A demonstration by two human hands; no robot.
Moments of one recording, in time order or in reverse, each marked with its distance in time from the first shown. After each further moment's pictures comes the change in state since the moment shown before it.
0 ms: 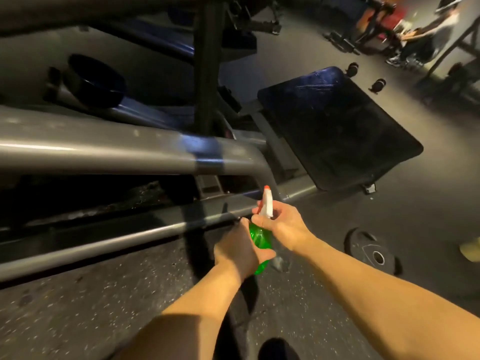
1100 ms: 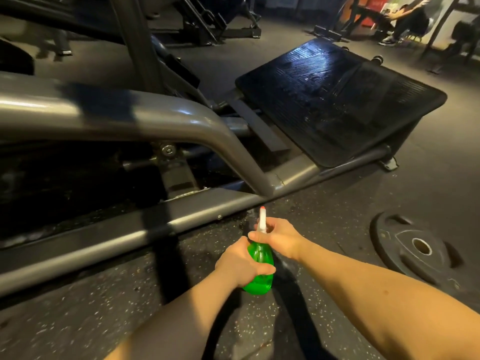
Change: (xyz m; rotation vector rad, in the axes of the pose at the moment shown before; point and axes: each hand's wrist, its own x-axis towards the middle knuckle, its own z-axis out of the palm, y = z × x) left_hand 0.130 -0.064 0.203 -0.070 -0.182 -0.100; right_hand 0.129 0.239 -0.035 -0.046 -0.064 0.079
